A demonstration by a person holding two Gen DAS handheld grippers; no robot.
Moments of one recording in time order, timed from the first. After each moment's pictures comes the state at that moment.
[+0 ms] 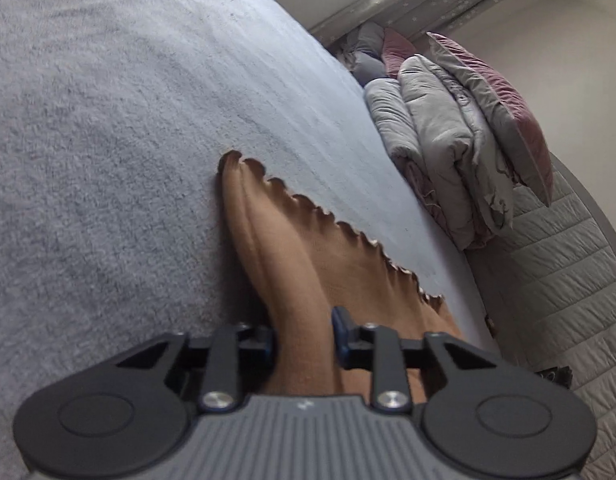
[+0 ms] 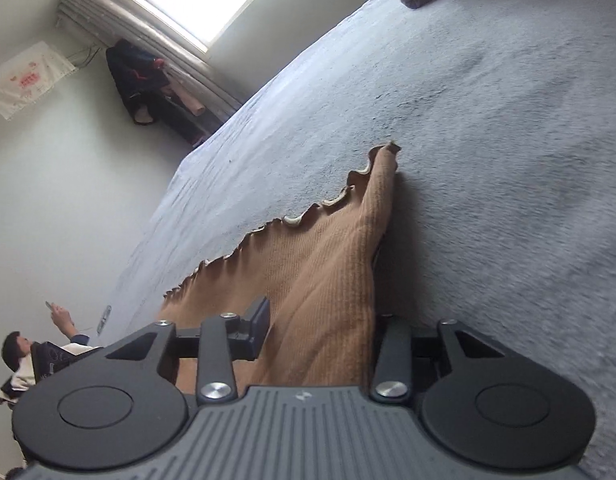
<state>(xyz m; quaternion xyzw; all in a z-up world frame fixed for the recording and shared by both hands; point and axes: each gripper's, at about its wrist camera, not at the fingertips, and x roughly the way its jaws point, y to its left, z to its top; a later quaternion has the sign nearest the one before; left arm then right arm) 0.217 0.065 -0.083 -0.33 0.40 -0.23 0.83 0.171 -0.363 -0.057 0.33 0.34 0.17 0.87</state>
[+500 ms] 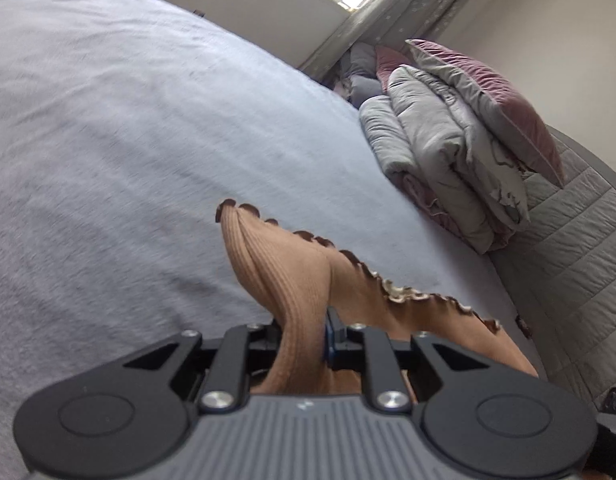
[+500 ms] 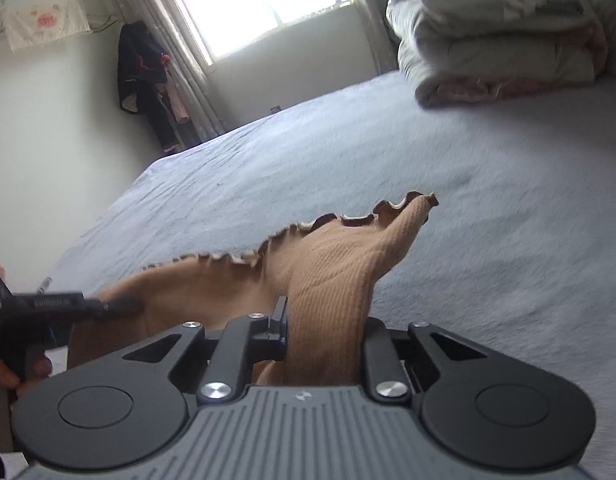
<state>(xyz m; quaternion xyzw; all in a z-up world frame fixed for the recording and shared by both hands) 0.192 -0.007 -0.004 -0.24 0.35 -0.19 0.89 0.098 -0.336 0.026 0.17 0.28 0.08 0.94</state>
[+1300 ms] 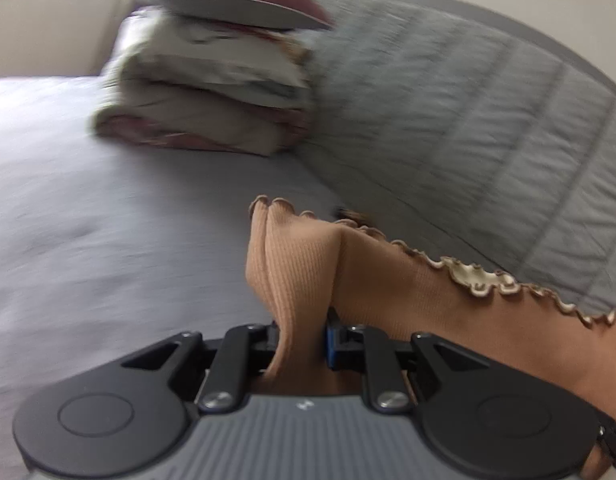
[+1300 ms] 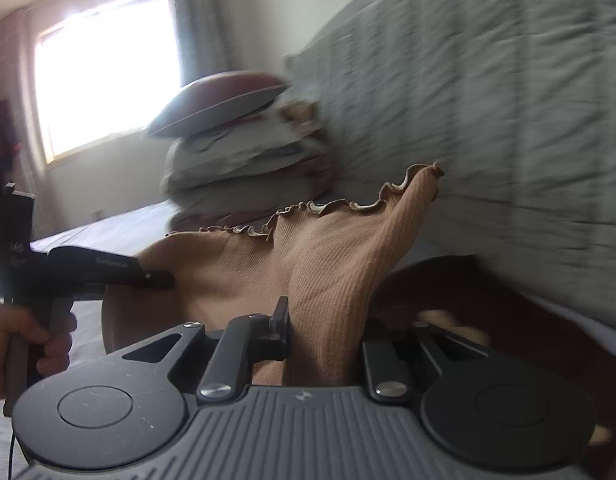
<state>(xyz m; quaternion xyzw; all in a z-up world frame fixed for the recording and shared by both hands) 0.095 -0.411 0.070 -0.07 0.32 -0.40 0.86 -0.170 -0.572 0.083 0.12 0.15 -0.22 0.96</state>
